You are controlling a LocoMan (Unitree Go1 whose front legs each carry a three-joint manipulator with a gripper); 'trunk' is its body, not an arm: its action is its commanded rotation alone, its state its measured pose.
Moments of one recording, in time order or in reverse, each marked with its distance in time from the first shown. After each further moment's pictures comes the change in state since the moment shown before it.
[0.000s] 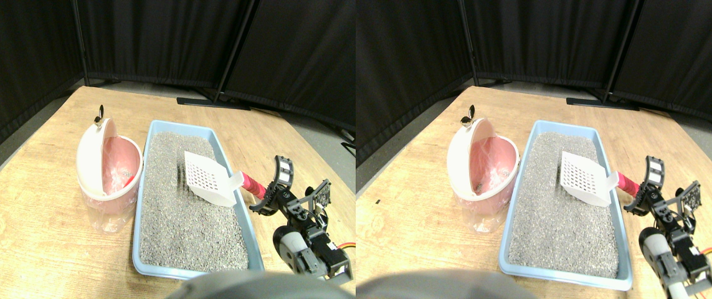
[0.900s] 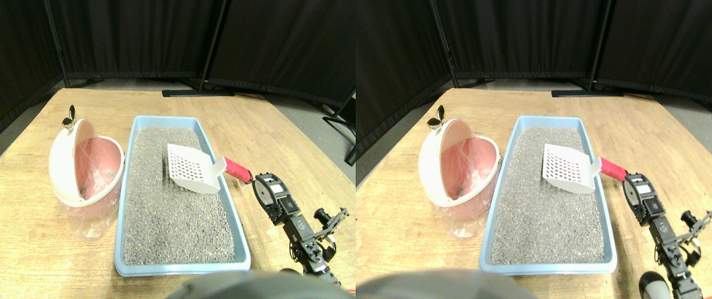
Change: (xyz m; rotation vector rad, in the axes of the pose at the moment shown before) right arm -0.058 -0.001 0.003 -0.172 -0.347 0.150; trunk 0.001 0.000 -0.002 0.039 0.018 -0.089
